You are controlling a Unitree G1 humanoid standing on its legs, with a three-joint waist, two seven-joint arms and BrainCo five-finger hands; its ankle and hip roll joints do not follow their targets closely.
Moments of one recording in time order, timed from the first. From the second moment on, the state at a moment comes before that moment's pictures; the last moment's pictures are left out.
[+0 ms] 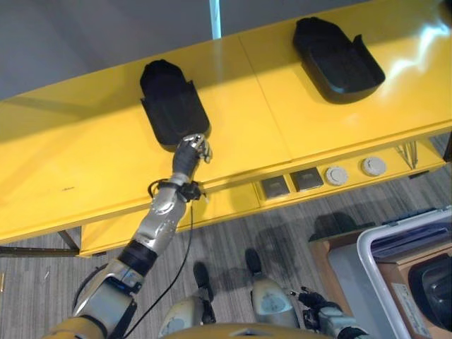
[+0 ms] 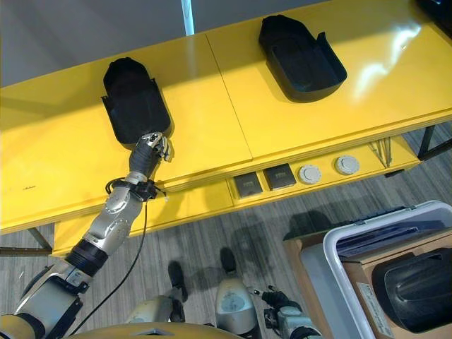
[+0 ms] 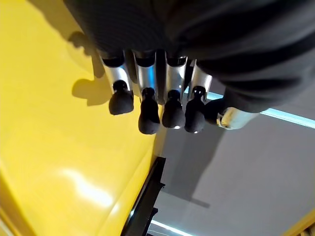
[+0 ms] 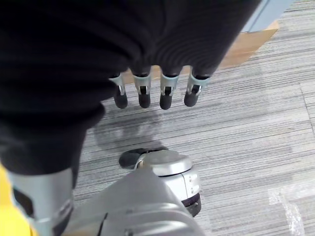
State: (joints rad) left arm -0.44 0.26 -0.43 0.27 -0.70 -0.26 0.10; right arm -0.05 -0.33 0.27 1.08 0.33 0.07 -0.05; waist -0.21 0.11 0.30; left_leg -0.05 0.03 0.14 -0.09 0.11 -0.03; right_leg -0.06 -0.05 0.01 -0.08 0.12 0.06
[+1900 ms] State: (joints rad) left arm -0.05 0.24 -0.28 1.25 -0.37 -0.01 0.00; right arm 0.03 -0.21 0.11 1.28 0.36 0.13 0.04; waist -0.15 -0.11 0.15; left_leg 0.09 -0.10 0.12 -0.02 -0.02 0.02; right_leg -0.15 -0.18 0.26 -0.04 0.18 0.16
